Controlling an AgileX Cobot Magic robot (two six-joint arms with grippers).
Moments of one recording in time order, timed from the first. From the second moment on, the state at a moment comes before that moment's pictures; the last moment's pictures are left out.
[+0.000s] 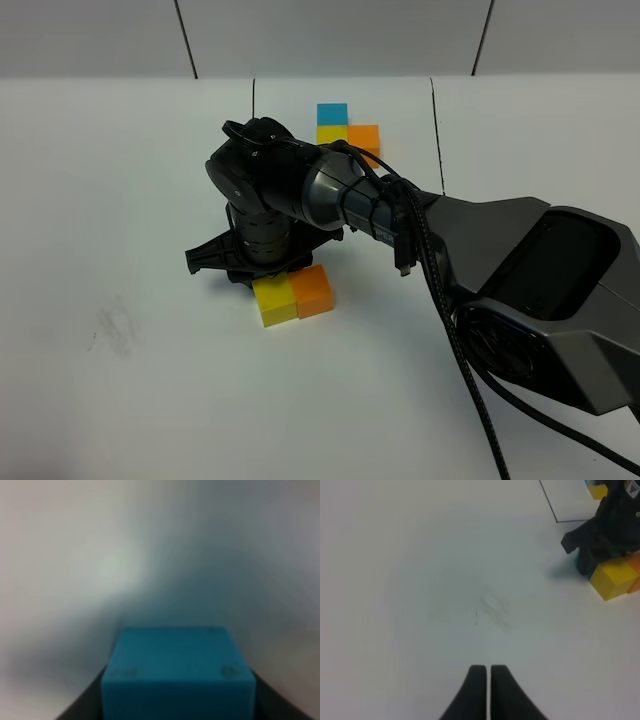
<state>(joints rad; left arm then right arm) -0.03 -0.01 -0.51 -0.07 1.07 0.04 0.82 2.49 -2.08 -0.08 1.07 0.65</state>
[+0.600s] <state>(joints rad) -0.03 -0.01 -0.51 -0.07 1.07 0.04 0.82 2.49 -2.08 -0.07 1.06 0.58</state>
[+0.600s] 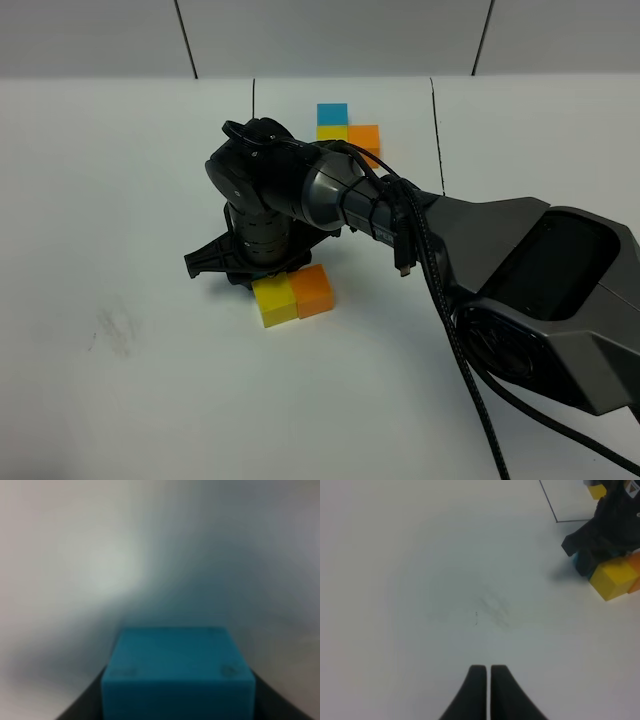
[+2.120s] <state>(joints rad) -0.03 -0.01 -0.51 -0.07 1.07 0.04 0.82 2.51 -2.28 -0.12 1.08 0.47</state>
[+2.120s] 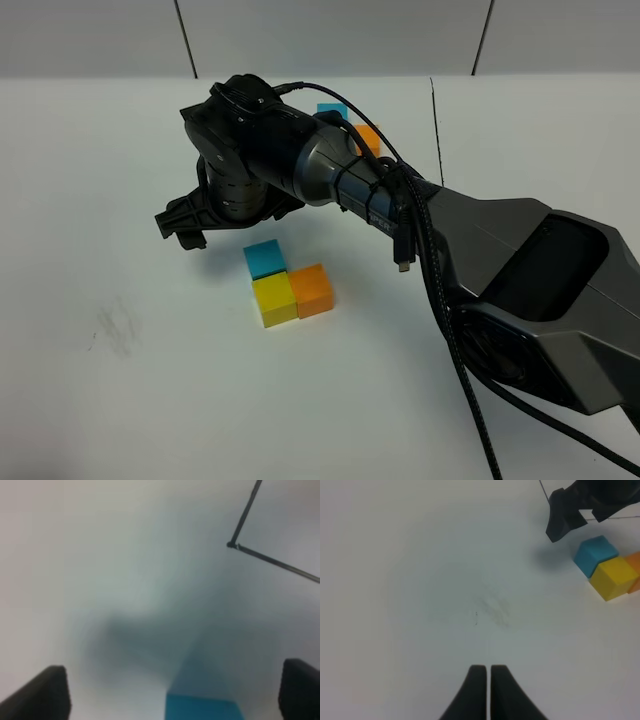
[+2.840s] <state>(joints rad) -0.03 -0.01 -0.51 -0.07 1.07 0.04 0.82 2.51 -2.28 -0.15 1.08 0.39</state>
